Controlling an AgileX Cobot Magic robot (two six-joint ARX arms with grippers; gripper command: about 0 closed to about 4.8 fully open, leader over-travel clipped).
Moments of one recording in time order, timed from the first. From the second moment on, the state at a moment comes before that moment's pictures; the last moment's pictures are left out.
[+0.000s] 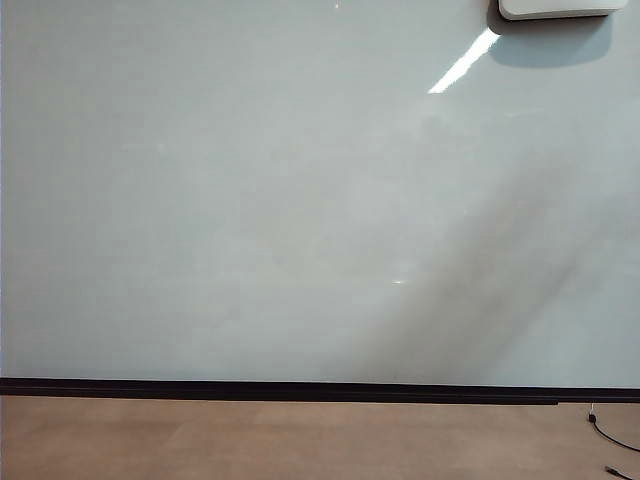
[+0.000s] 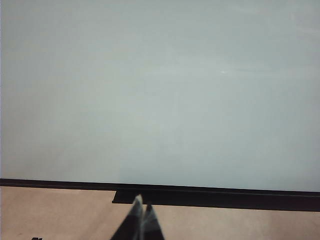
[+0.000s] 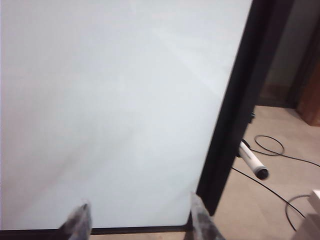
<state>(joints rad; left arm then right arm) 0.00 0.00 0.00 -0.04 0.00 -0.01 -0.19 0.45 0.15 0.30 -0.04 -0.12</state>
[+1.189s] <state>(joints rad) 0.00 0.00 0.00 -0.04 0.00 -0.01 -0.48 0.68 0.16 0.48 -0.36 -0.10</state>
